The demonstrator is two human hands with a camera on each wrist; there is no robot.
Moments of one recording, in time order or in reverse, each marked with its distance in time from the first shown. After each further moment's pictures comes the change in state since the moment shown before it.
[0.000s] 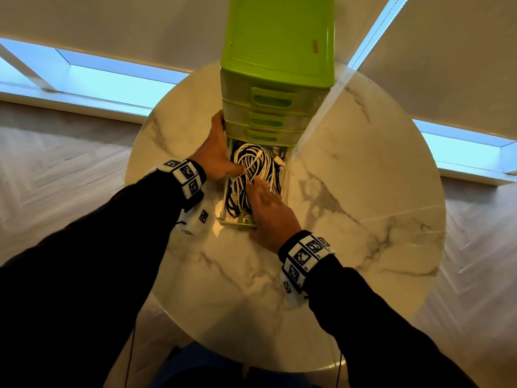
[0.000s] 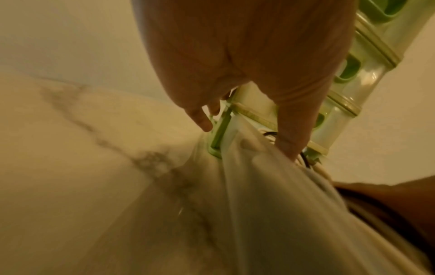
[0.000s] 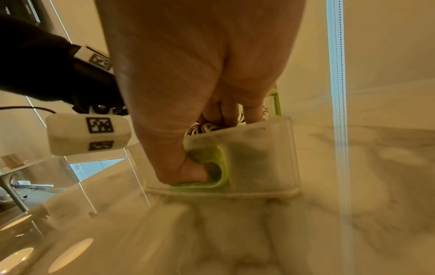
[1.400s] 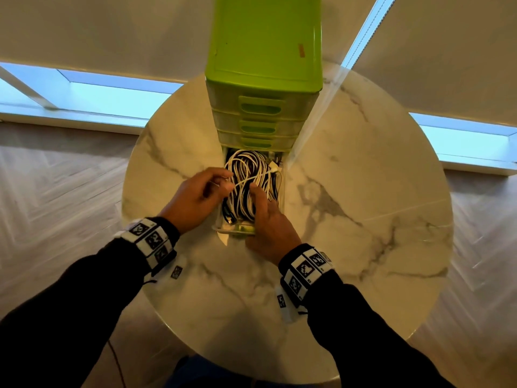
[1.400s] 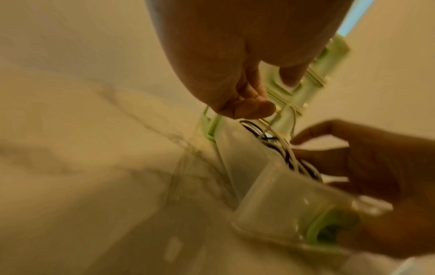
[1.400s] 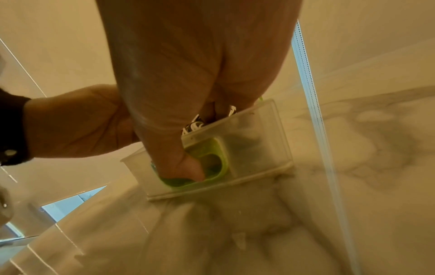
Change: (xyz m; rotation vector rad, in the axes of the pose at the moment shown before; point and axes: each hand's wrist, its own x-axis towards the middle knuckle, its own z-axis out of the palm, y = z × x) left_hand -0.086 0.000 -0.002 -0.026 0.019 0.119; right_hand -0.009 0.000 0.004 0.387 0.172 0.007
